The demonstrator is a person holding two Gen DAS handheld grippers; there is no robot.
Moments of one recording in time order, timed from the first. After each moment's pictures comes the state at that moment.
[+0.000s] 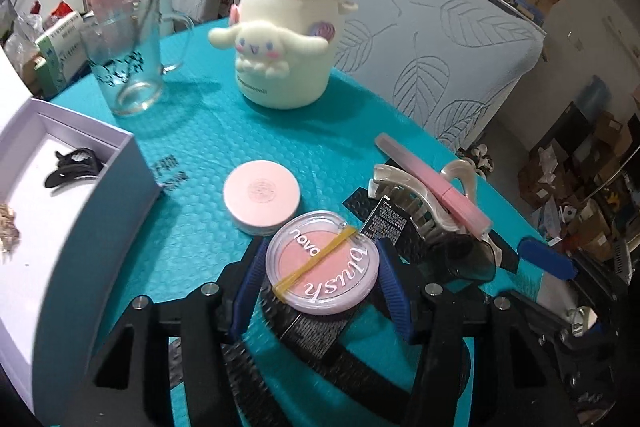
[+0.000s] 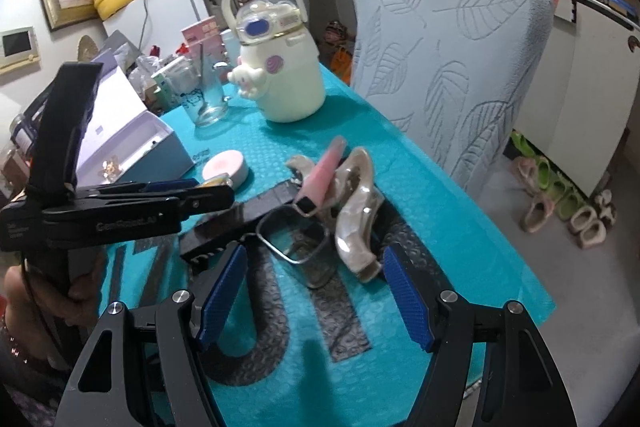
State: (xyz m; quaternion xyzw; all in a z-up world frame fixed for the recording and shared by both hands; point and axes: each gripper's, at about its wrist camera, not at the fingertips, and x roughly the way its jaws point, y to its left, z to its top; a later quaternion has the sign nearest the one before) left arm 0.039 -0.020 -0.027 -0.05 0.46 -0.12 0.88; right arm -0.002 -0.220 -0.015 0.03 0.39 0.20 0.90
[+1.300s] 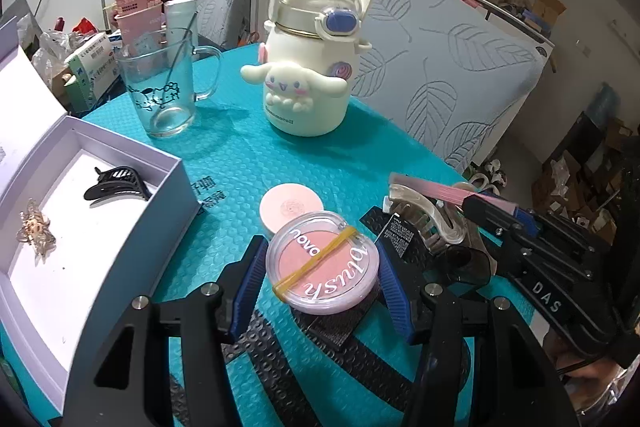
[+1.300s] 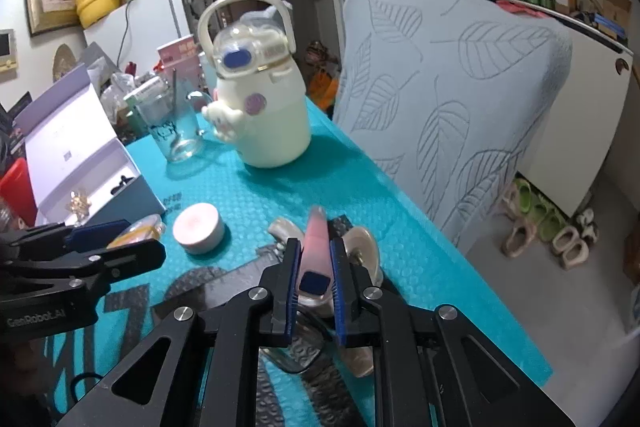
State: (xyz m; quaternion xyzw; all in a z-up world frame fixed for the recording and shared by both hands) left arm 0.025 -0.008 -0.003 -0.04 0.43 -0.08 0.90; right arm 0.038 -0.198 -0.005 0.01 0.36 0.15 0.92
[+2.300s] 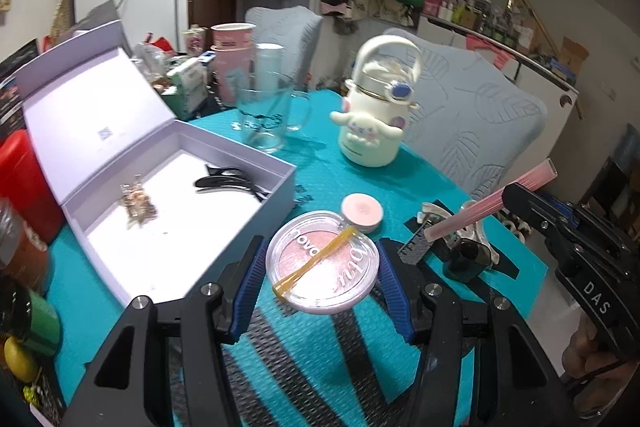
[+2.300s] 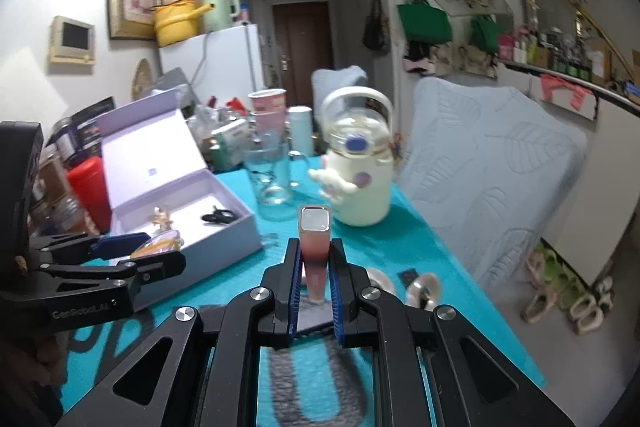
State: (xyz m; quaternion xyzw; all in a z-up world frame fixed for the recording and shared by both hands) left arm -0.066 0.047 0.045 -0.07 0.35 0.01 0.93; right arm -0.038 -0.150 0.062 -0.03 0.25 0.26 0.93
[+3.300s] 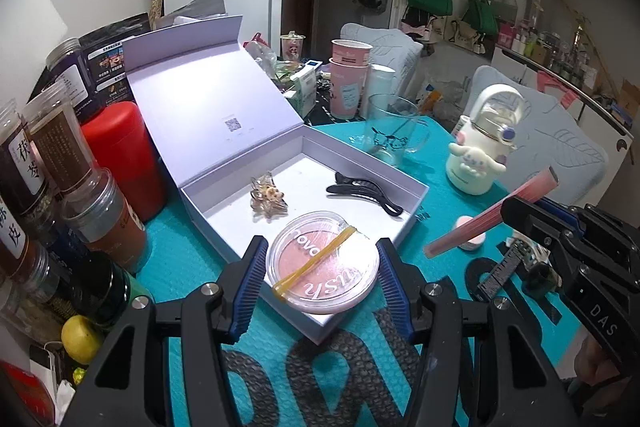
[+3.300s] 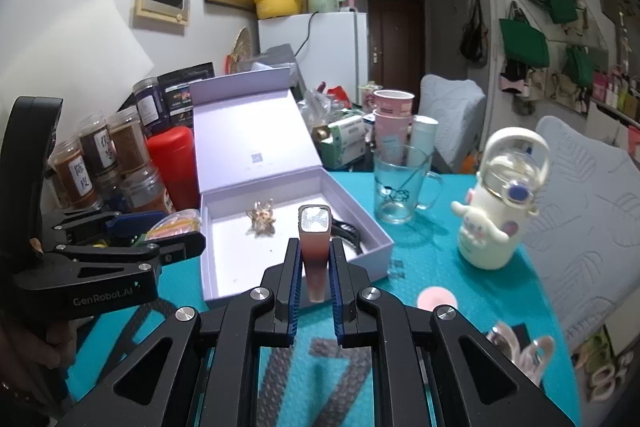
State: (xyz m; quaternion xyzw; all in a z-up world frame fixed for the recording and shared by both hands) left arm -0.099 0.145 0.057 -0.09 0.34 0.13 0.93; right arm -0.039 -0.029 0.071 -0.09 0.25 0.39 0.88
